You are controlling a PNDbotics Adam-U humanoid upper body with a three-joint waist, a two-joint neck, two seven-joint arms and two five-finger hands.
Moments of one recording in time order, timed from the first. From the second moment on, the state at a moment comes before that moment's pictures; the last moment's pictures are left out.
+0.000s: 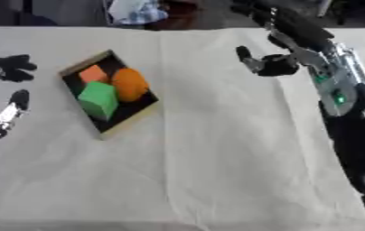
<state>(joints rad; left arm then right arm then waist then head) -0.24 0.51 0.01 -1.91 -0.49 -0.20 -0.29 -0.72 -0.45 0.04 -1.32 0.75 -0.63 0.23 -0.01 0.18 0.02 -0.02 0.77</state>
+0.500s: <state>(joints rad) -0.25 0.56 0.06 -1.98 -0.64 -0.19 -0.28 -0.70 -0.46 0.00 -1.40 0.61 -0.55 0.36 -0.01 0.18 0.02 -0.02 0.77</state>
